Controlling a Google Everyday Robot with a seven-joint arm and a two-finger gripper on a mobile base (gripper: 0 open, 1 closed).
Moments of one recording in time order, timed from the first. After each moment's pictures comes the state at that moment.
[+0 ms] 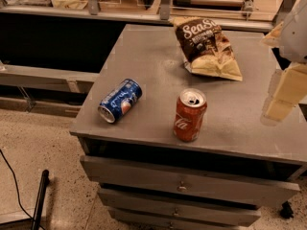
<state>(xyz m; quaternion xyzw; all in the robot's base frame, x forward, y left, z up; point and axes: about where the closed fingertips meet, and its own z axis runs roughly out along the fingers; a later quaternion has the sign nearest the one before) 0.438 -0.217 0.976 -0.60 0.78 -0.03 0.16</state>
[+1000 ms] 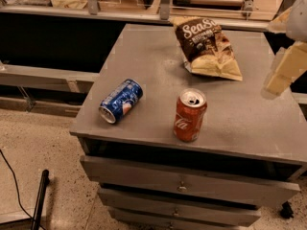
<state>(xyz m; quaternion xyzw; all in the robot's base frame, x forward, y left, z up) 0.493 -0.247 0.982 -0.57 0.79 -0.02 0.21</state>
